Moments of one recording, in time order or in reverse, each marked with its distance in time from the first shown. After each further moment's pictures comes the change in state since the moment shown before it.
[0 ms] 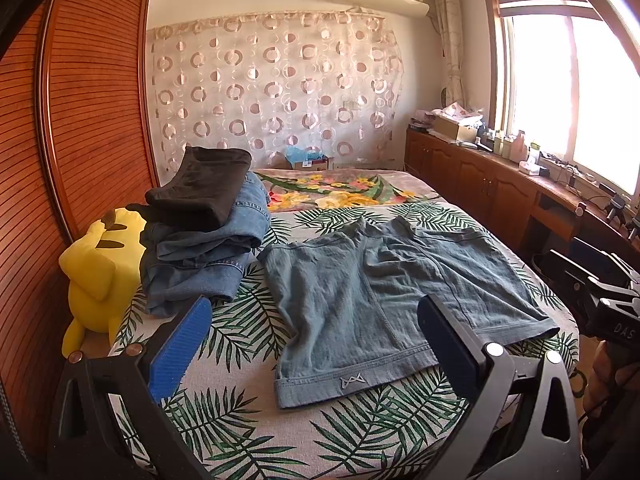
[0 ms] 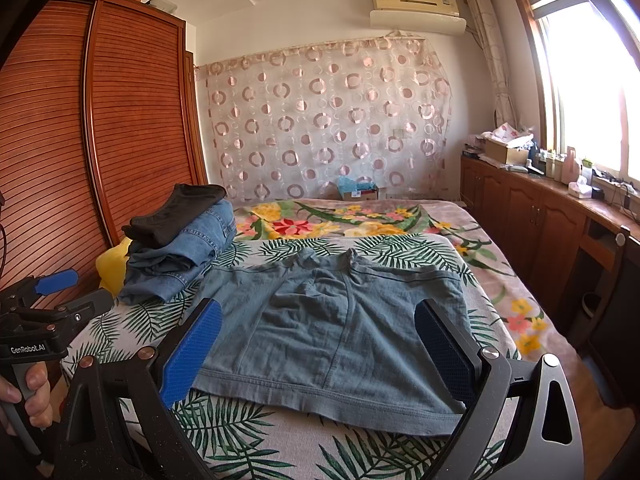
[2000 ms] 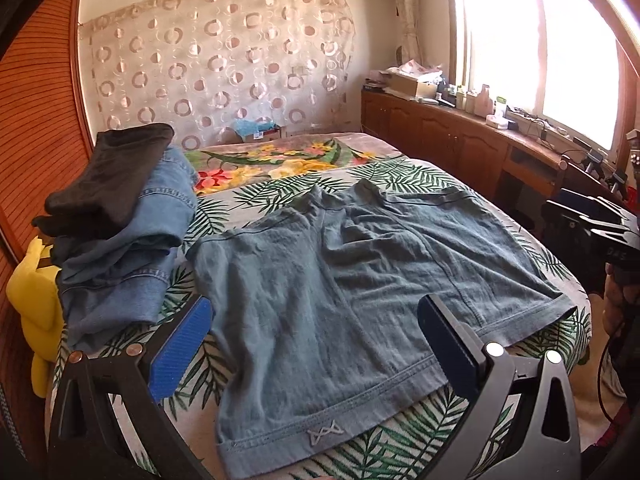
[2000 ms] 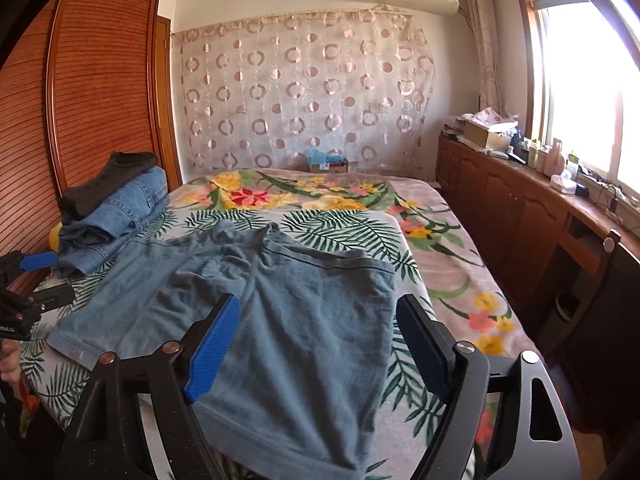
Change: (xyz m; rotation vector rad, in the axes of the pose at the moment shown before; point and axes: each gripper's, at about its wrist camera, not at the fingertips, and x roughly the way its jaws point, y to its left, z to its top) left arm 0.090 -0.032 0.011 0.116 0.113 -0.145; right arm 0.055 -0.063 0.015 -0.054 0.119 -0.093
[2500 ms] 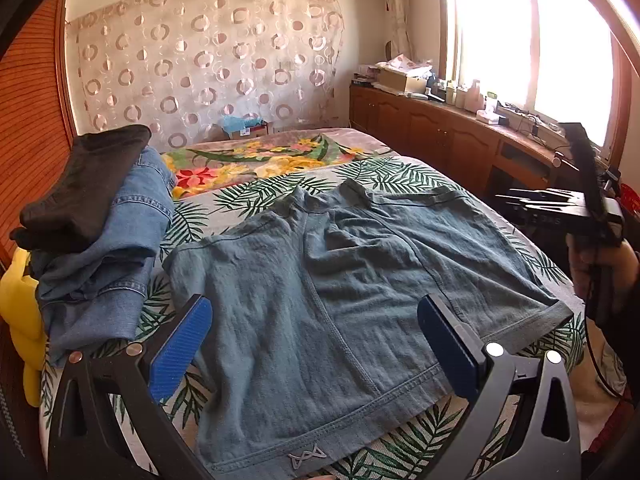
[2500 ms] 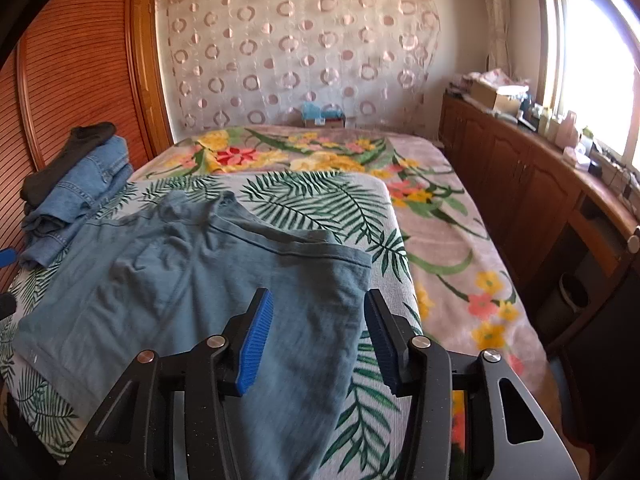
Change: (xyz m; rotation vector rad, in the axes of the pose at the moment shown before) left arm 0.016 -0.008 0.010 0.012 0.024 -0.042; right arm 0.057 -0.036 0.028 0.011 0.187 0.013
